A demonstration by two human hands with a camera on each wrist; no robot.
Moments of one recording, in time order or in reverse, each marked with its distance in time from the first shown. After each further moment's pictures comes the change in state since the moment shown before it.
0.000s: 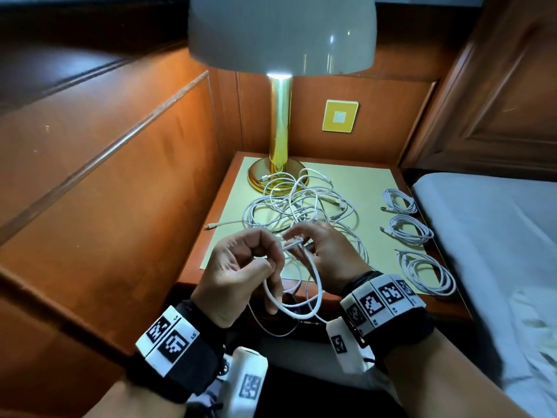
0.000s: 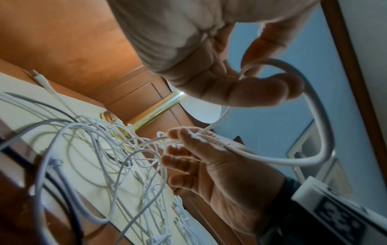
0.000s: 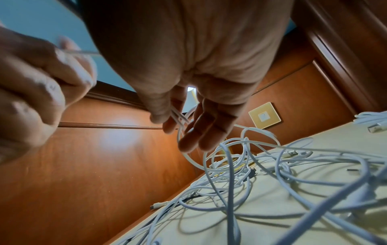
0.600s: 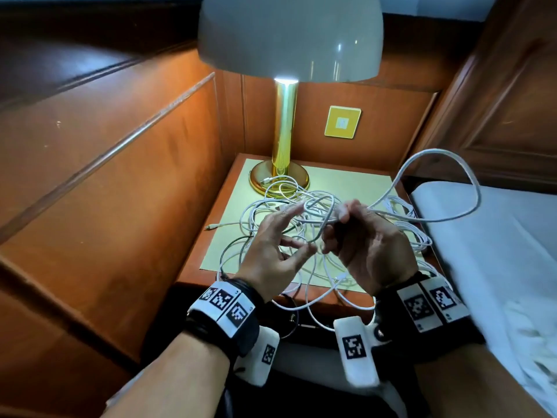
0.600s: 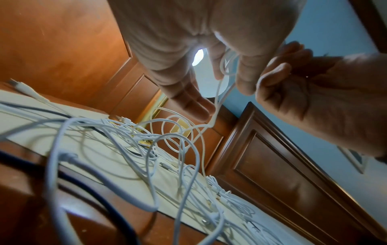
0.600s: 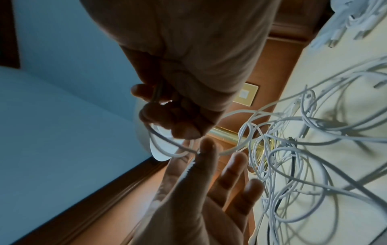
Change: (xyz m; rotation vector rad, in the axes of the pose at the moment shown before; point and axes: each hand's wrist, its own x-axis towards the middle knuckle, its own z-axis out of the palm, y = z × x) left_hand 0.045 -0.049 0.008 0.554 0.064 0.126; right_hand -0.015 -0.014 -0.041 1.286 0.045 0.062
